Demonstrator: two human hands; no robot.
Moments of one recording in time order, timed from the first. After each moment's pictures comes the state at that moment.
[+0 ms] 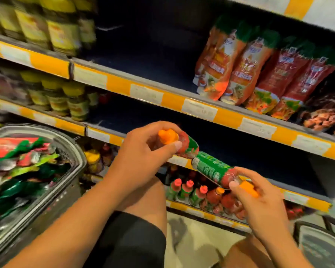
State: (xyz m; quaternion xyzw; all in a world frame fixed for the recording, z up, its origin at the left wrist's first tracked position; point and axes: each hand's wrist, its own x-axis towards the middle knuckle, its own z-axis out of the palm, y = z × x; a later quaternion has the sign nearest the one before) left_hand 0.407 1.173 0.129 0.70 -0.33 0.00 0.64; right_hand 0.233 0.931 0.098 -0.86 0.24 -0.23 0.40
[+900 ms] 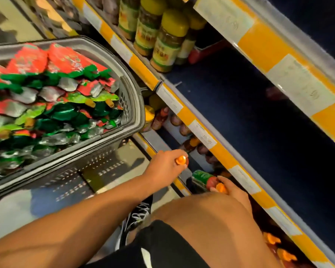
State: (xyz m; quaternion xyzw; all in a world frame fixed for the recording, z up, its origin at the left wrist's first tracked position) left_hand 0.494 1.199 -0.139 0.84 -0.07 -0.11 0.53; right_hand 0.430 0.961 -0.072 -0.95 0.17 0.17 0.21
